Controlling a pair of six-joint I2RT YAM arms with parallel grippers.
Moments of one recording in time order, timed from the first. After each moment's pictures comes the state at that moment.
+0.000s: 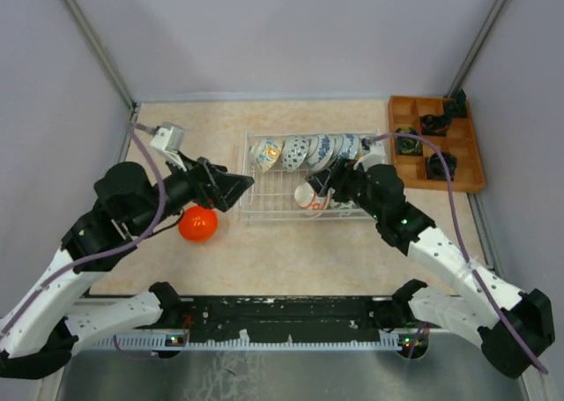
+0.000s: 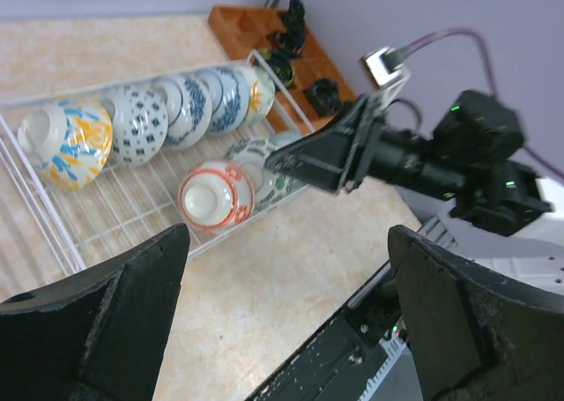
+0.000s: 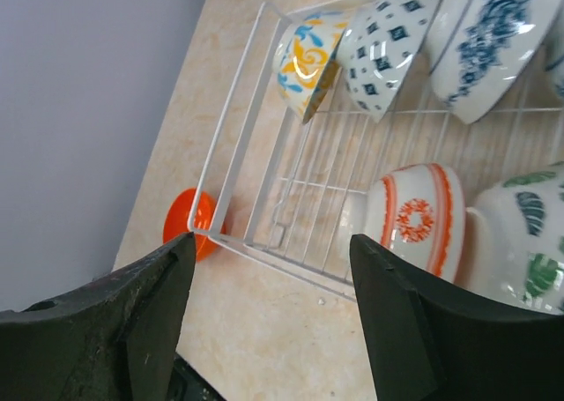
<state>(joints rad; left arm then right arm) -0.87 0.84 1.23 -0.51 -0.09 -0.51 0.60 0.90 0.70 -0.02 0.01 0.71</state>
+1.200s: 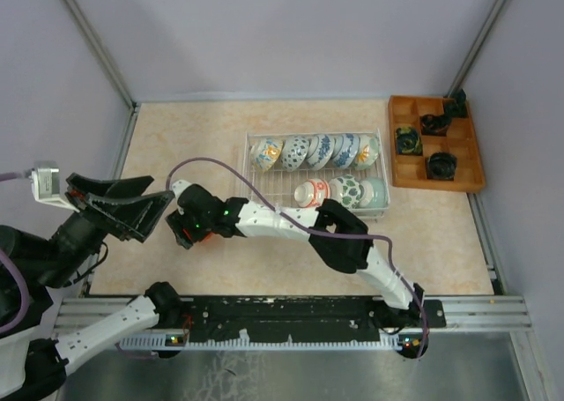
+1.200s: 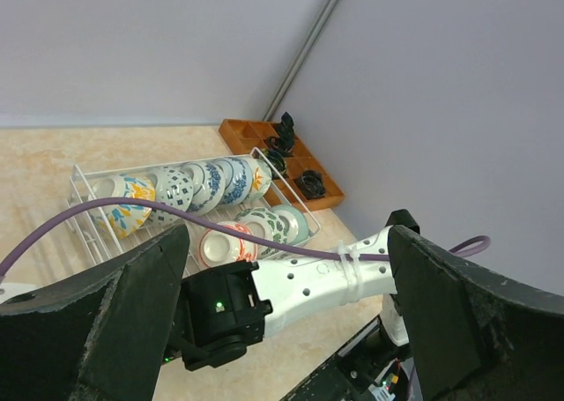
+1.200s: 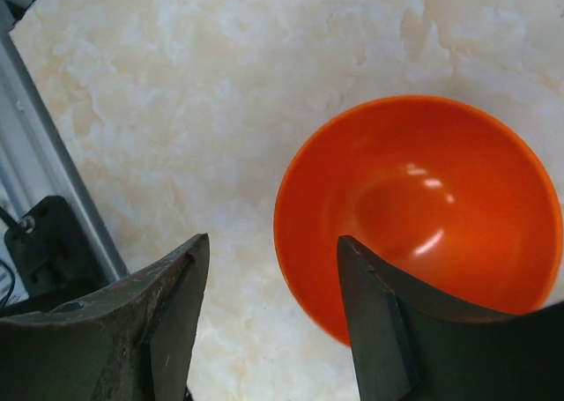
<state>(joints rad) -0.87 0.51 1.37 -0.66 -0.22 -0.47 1.22 2.25 1.85 -0.26 -0.05 0.36</state>
